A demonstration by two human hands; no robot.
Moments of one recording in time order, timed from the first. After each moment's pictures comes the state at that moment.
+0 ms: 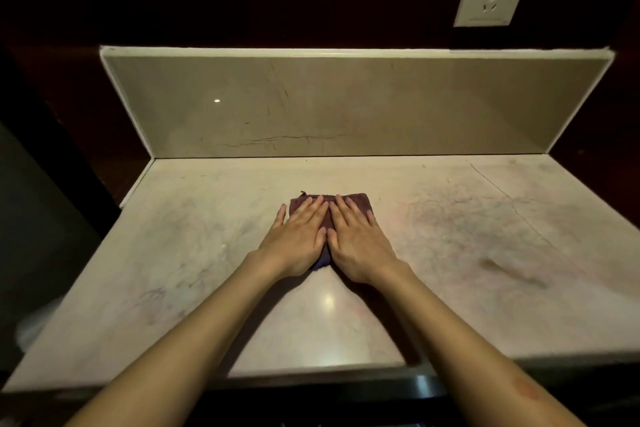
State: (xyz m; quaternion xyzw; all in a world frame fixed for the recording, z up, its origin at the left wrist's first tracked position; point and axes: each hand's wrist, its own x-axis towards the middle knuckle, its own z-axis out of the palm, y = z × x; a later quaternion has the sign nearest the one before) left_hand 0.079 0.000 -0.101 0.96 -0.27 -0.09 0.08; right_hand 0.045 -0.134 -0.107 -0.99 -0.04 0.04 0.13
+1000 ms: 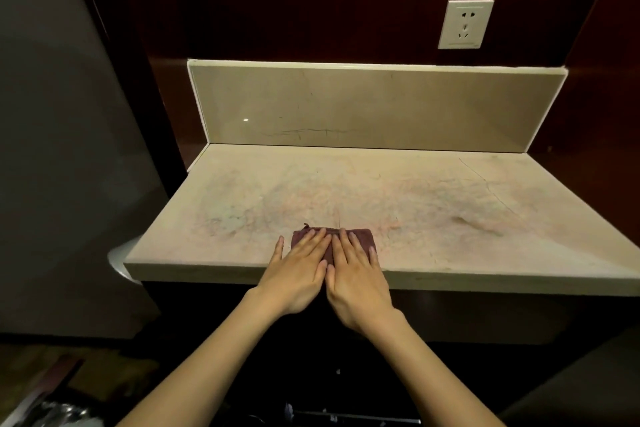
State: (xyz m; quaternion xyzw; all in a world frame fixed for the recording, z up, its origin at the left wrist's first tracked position) left_hand -0.092 0.039 -0.098 0.96 -0.23 -0.11 0.09; right_hand -0.123 -0.084 -0.109 -0.99 -0.03 0.04 0.15
